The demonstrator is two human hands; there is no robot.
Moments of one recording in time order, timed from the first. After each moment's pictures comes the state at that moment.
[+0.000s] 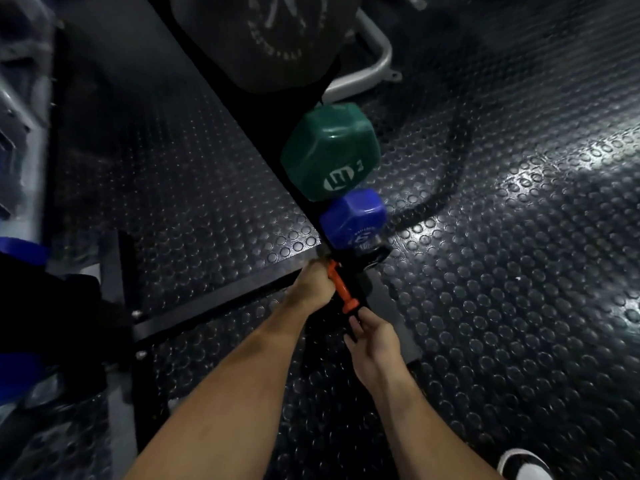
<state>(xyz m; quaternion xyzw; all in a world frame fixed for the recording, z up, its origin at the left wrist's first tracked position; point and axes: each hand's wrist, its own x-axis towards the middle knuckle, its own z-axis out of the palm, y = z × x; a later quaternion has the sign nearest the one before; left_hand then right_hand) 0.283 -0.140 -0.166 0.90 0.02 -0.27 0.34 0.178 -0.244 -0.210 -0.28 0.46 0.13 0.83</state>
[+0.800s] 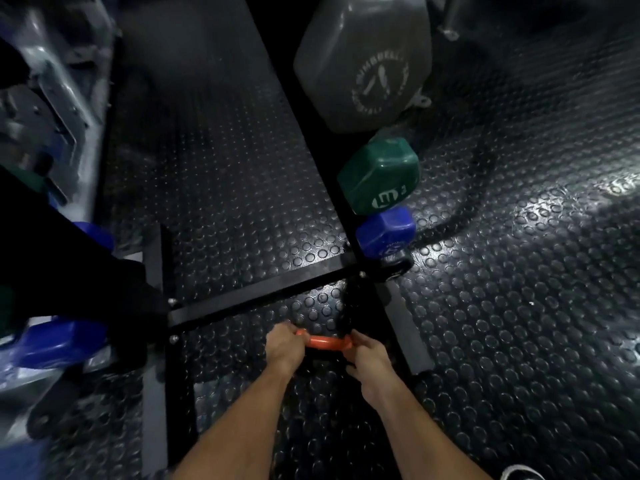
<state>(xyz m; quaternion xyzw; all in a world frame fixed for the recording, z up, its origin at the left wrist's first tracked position) 0.191 -0.054 -0.185 0.85 0.32 -0.24 0.35 0.158 -0.213 -0.189 -0.56 0.39 0.27 0.68</state>
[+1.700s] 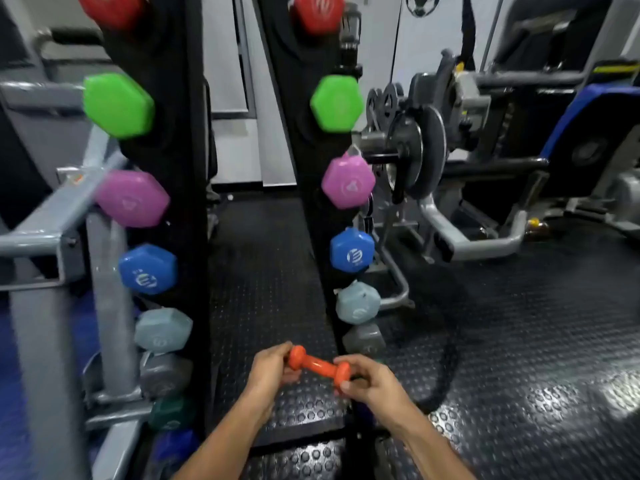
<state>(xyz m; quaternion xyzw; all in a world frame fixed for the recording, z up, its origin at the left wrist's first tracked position) 0.197 -0.020 0.240 0.67 0.24 -0.01 0.70 0.199 -0.241 0.217 -0.75 -0.10 0.16 0.63</state>
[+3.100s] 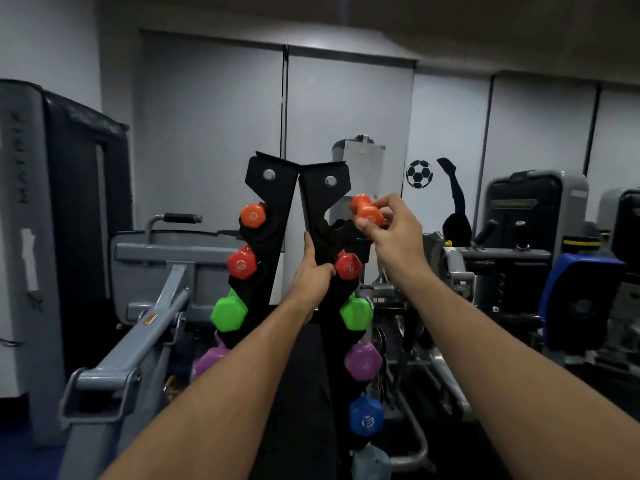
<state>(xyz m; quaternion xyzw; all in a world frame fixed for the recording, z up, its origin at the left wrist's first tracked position) 0.222 -0.032 0.693 0.74 -0.03 0.19 0.65 0.221 -0.183 0.758 -0.71 -0.26 -0.32 0.57</state>
